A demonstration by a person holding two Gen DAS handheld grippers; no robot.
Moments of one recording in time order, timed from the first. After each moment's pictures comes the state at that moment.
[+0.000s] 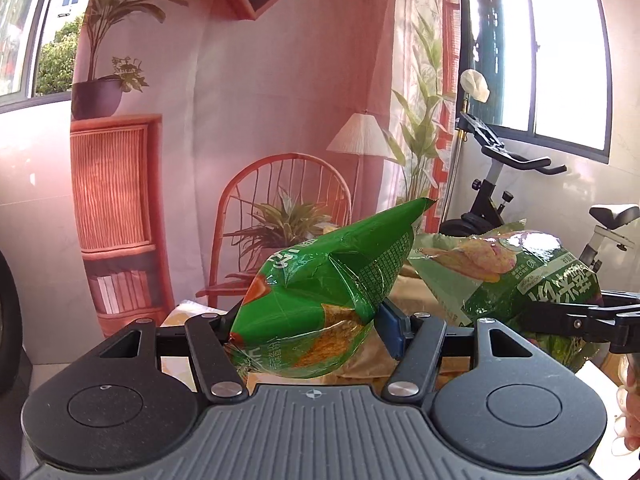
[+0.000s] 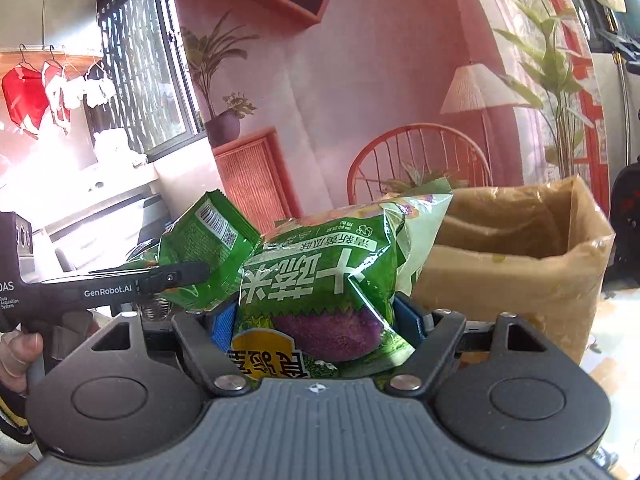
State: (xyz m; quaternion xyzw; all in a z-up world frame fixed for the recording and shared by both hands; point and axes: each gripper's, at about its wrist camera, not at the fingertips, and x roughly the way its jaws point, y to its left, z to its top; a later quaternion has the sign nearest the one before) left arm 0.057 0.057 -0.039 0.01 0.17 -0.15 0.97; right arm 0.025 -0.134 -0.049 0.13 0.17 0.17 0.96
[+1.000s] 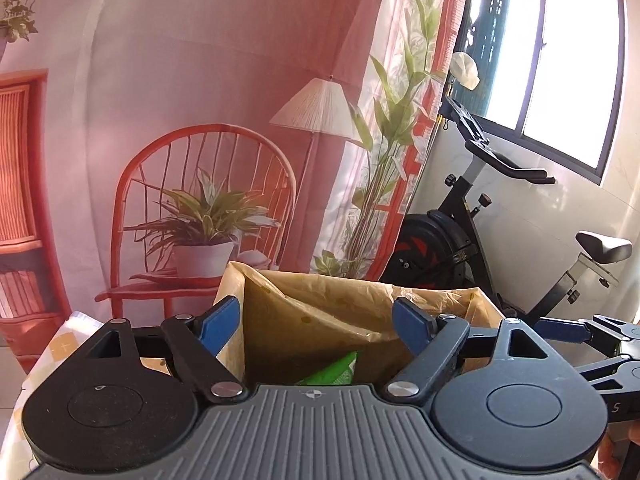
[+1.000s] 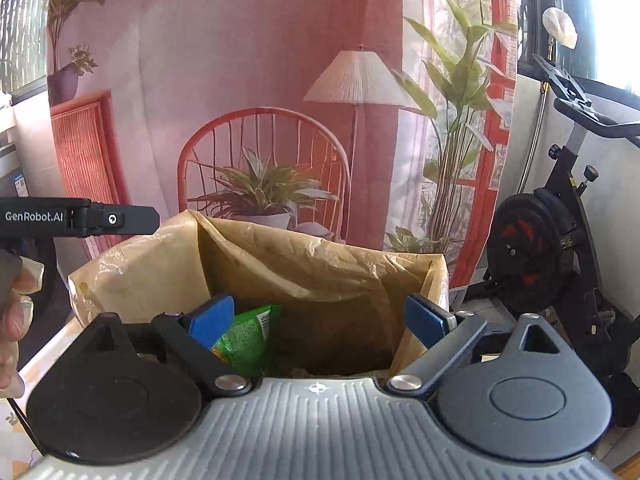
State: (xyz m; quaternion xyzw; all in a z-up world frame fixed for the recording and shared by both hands) left arm 0.231 -0.033 -0.044 -0.04 0.23 -0.20 0.95; right arm 0.159 -0.205 -0.044 0.03 0.25 0.01 0.97
